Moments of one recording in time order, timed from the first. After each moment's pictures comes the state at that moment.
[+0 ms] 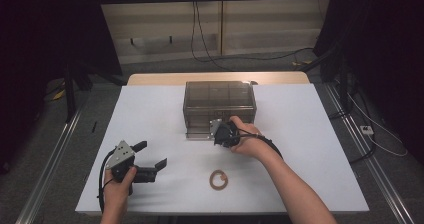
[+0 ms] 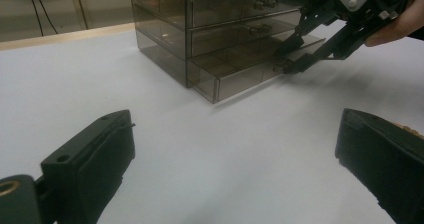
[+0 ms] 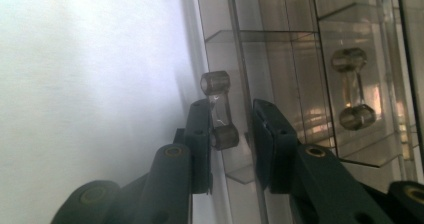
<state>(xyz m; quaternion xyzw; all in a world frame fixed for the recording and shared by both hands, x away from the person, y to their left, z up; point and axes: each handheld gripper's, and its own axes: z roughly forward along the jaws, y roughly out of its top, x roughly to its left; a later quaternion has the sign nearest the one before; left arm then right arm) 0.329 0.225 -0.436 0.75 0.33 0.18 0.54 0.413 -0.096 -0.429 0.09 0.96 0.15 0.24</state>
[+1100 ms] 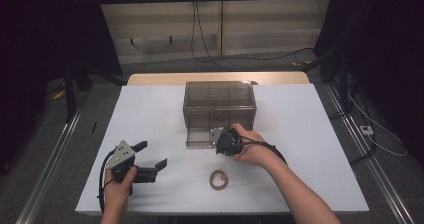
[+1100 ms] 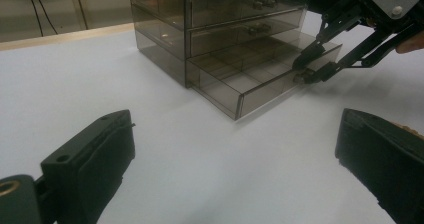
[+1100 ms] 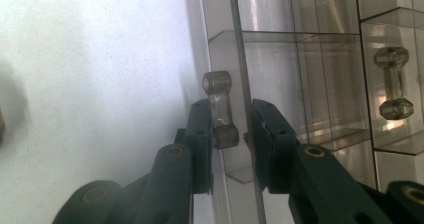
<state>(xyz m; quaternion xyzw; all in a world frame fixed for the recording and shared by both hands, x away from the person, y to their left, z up) 0.329 0.224 -0.437 0.75 0.33 0.18 0.54 0.389 -0.098 -0.428 0.07 0.96 0.15 0.23</state>
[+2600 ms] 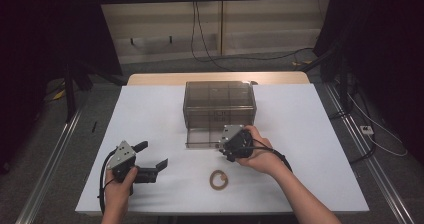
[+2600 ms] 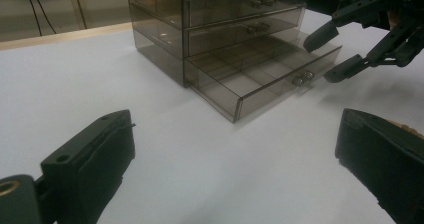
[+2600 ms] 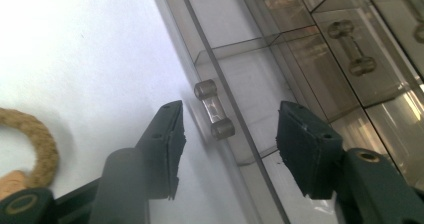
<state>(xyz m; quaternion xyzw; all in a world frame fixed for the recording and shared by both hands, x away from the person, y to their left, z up) 0.329 0.223 -0.437 0.76 0.32 0.18 0.54 0.371 -0.125 -0.423 0.19 0.92 0.28 0.22</state>
